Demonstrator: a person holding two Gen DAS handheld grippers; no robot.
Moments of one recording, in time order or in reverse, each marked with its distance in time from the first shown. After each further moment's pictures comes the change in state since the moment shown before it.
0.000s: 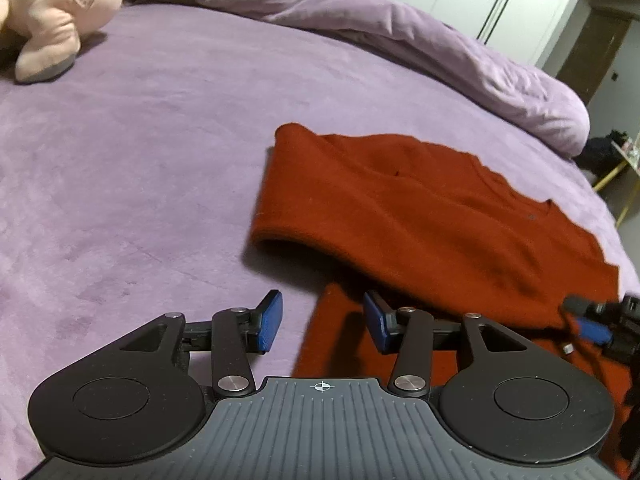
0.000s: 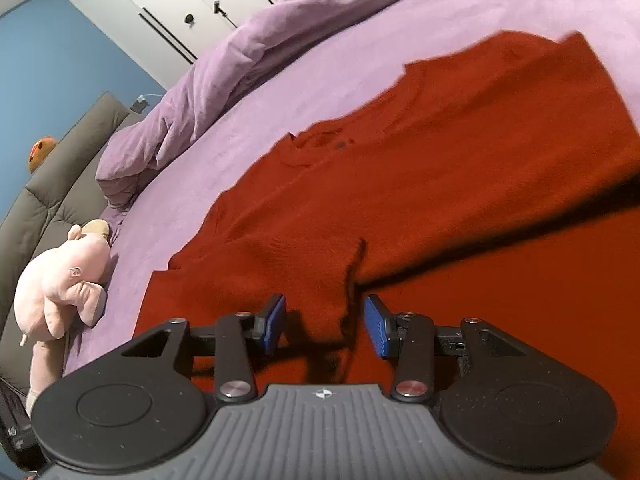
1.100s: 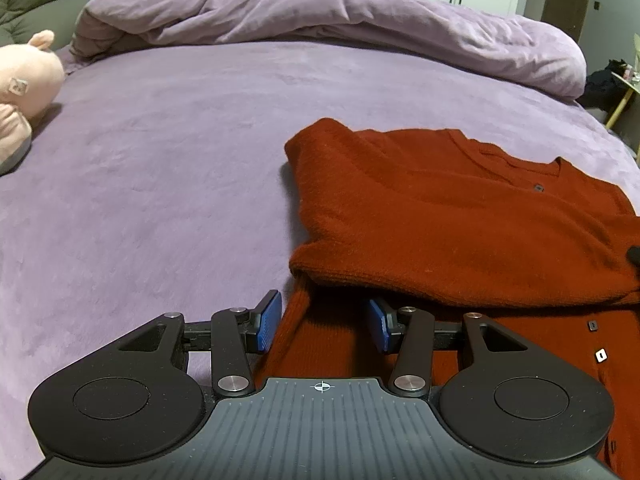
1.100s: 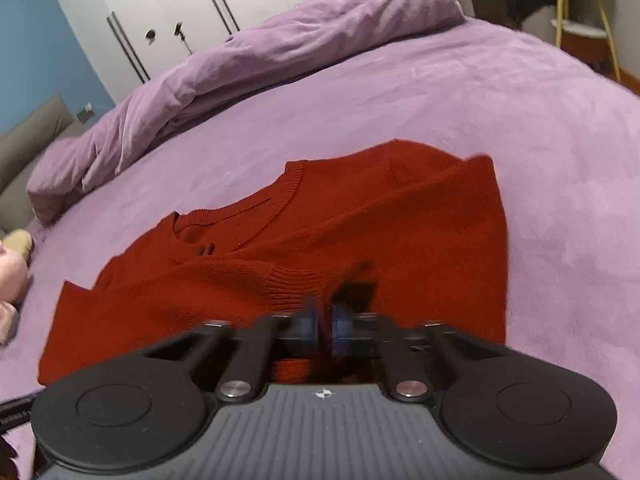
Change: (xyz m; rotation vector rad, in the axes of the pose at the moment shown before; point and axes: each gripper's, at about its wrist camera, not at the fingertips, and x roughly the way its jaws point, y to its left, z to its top) left arm 0.050 -0.069 0.024 0.215 0.001 0.101; right arm -0.023 -0.061 0.061 -0.129 -0.160 -0.283
